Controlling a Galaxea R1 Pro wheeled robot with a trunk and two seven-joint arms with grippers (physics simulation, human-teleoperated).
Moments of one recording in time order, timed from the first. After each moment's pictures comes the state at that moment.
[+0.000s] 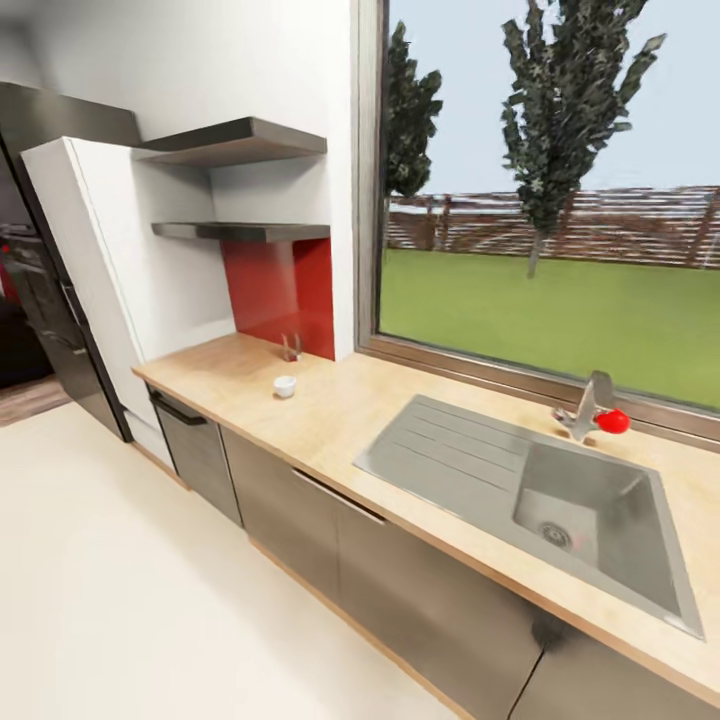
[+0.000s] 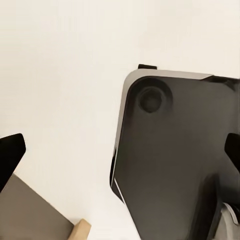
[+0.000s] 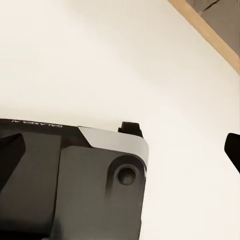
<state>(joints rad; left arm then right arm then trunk) -0.05 -0.01 -0.05 -0.03 0.17 -0.22 0.14 -0.39 0.06 0.39 -0.02 -0.28 0.13 -0.06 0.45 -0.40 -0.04</state>
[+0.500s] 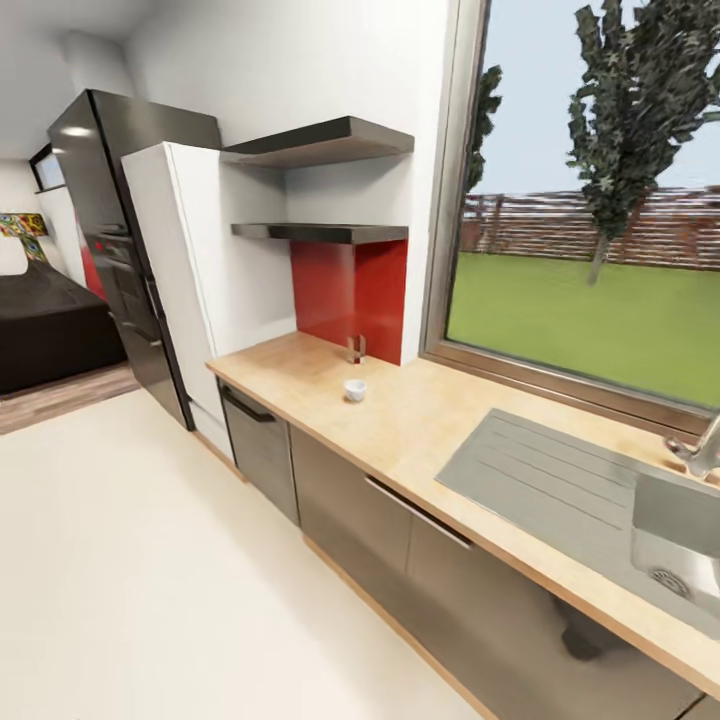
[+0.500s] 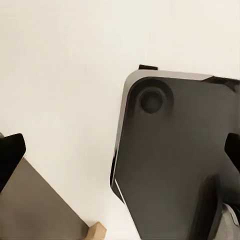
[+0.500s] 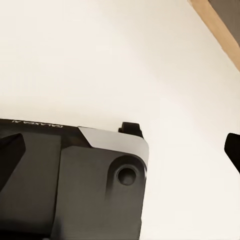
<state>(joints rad) -0.05 -0.01 -0.05 -0.03 0.17 -0.22 0.14 -0.39 0.06 0.39 -0.02 -0.28 0.13 -0.05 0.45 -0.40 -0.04</state>
